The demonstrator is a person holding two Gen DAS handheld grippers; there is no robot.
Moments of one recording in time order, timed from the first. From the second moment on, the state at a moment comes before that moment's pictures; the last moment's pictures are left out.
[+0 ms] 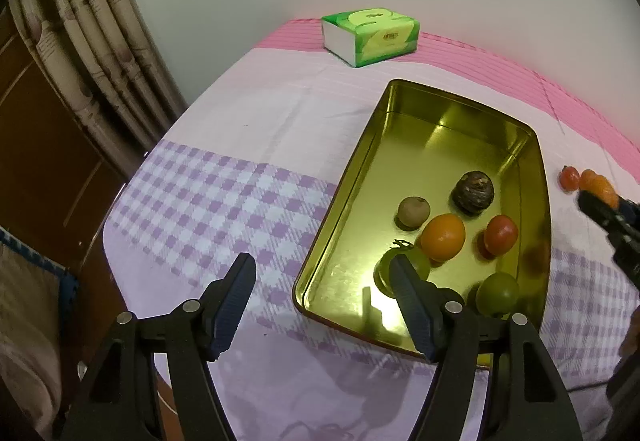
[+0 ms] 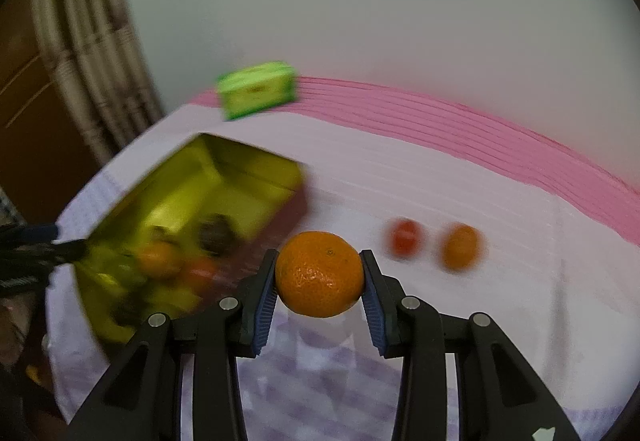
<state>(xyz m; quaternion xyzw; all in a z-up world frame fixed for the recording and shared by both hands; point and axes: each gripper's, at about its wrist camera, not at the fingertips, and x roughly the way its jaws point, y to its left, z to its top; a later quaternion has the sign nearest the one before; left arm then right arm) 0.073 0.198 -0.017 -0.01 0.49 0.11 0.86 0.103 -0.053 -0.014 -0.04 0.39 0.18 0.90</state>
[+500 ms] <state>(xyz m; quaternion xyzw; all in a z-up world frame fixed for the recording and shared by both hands) 0.073 0.203 -0.017 -0.01 0.49 0.12 0.86 0.111 0.046 -0.038 -0.09 0.41 0.25 0.87</state>
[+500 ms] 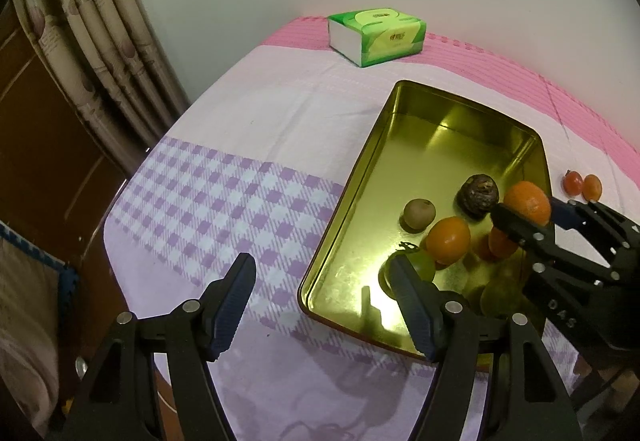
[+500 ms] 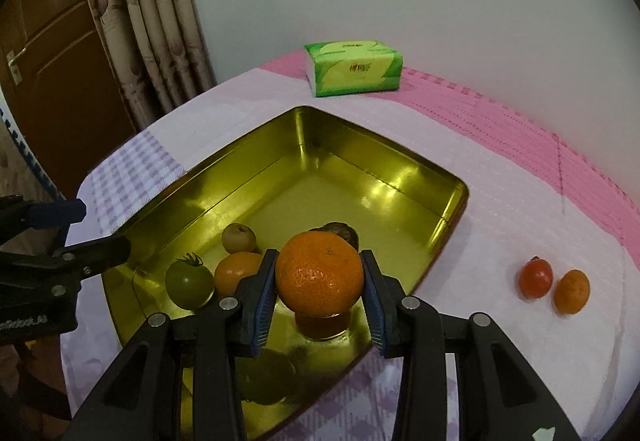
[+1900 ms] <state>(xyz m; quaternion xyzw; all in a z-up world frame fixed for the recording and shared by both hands) 0.074 0.194 -0.021 -0.01 0.49 0.11 0.86 0.123 -0.147 -0.061 -0.02 0.43 0.06 0.90</state>
